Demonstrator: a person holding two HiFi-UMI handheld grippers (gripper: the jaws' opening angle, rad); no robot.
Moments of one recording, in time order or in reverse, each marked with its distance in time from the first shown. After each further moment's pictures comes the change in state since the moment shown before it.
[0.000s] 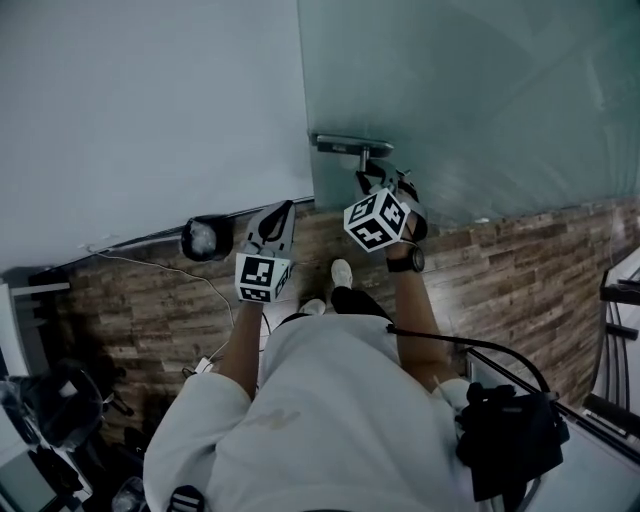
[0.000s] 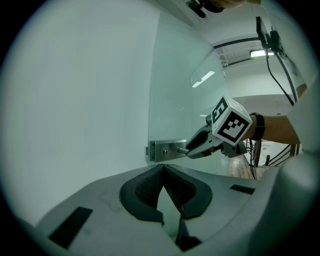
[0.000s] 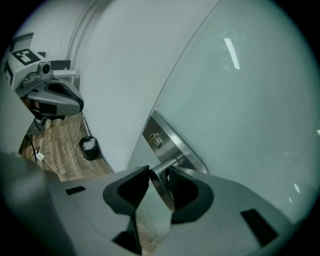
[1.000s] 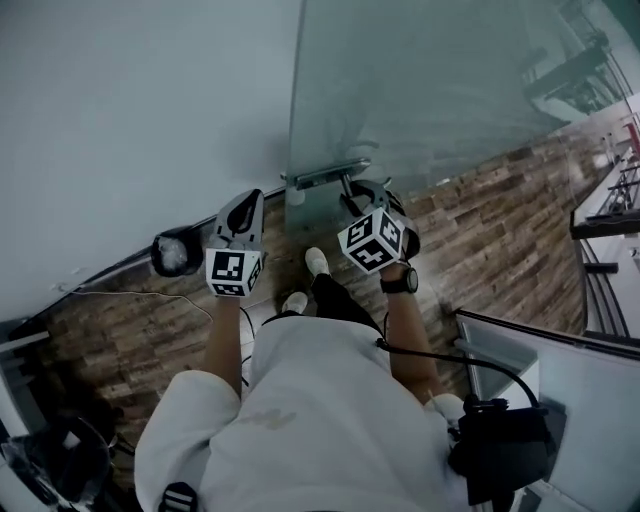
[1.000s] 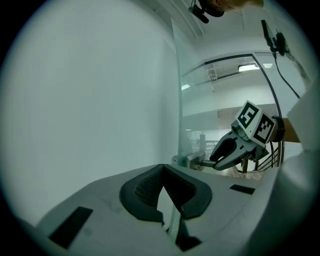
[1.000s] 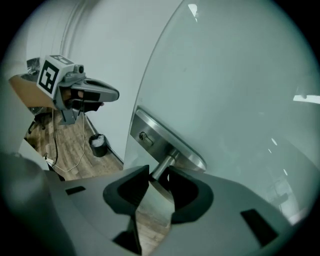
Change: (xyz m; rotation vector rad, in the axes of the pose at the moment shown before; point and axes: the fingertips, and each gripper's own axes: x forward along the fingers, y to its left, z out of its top) left arm -0.048 -0.010 0.000 -0.001 -0.115 -0.128; right arm -0.104 0.082 -0.060 0.093 0.093 0.009
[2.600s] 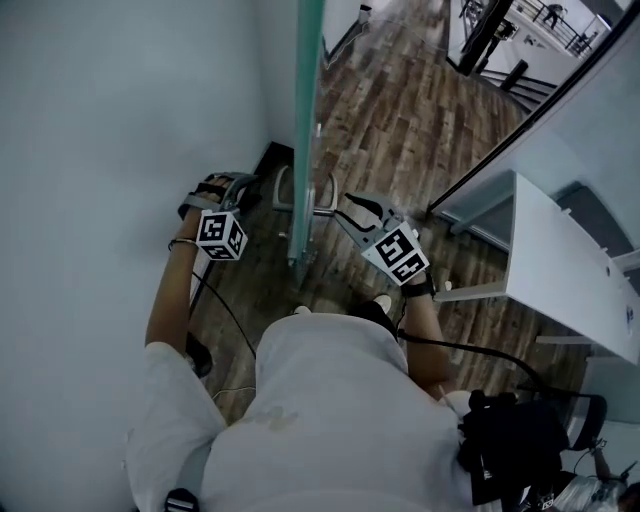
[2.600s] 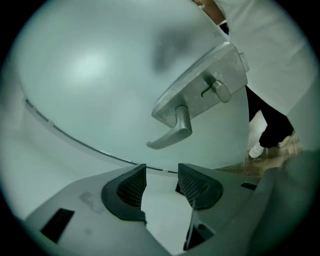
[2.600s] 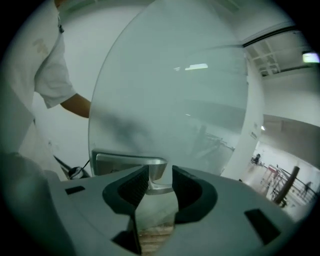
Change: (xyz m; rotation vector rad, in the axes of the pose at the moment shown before) left arm 0.071 -0.291 -0.051 1.438 -0.114 -1.086; right arm -0.251 0.049 -0.175 0.508 -0.226 -0.418
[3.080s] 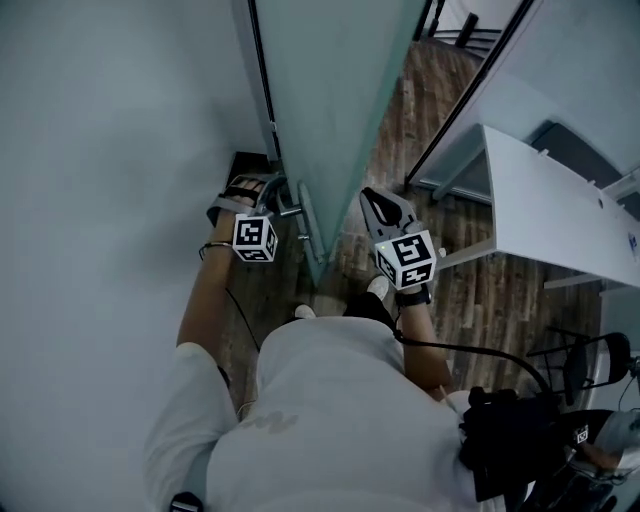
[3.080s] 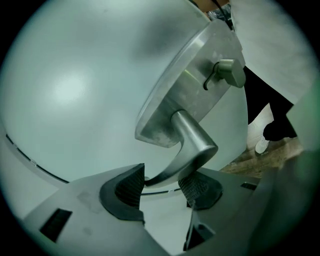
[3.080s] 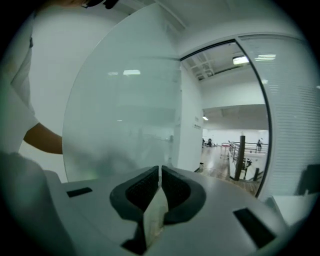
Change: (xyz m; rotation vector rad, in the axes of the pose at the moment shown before) left arm 0.089 -0.011 0.137 0.220 -0.109 -0.033; right arm -0.121 -0.066 -0.044 0.382 -0.103 -0.500
